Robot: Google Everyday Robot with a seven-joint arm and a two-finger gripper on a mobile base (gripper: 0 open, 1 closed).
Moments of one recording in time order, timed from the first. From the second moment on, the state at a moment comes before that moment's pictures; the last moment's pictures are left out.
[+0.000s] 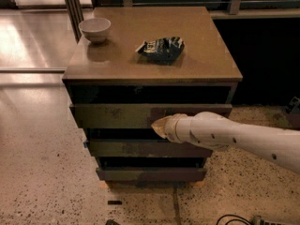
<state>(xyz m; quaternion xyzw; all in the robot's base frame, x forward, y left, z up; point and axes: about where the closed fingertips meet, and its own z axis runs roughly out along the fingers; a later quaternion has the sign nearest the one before) 0.614 -0.035 0.623 -0.38 0.81 0.14 0.43</state>
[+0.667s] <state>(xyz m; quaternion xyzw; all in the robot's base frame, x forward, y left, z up) 0.634 -0.035 0.624 -0.39 0.80 0.13 0.44</state>
